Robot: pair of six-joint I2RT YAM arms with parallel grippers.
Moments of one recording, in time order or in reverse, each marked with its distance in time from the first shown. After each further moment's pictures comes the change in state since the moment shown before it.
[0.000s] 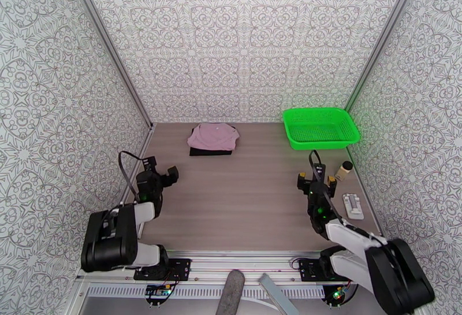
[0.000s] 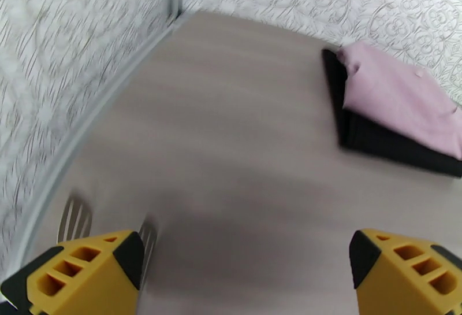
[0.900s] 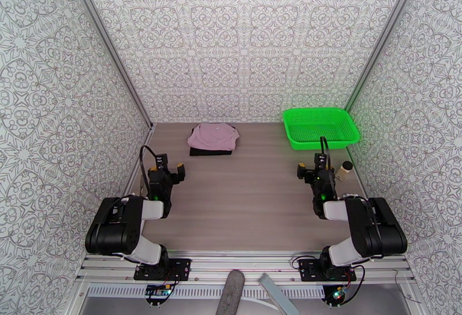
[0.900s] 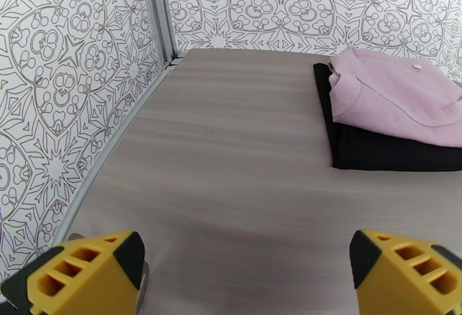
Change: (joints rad) left arm -0.129 0.088 -0.043 0.206 -0.198 0.106; right arm -0.174 0.305 0.156 0.182 -0.372 -0.018
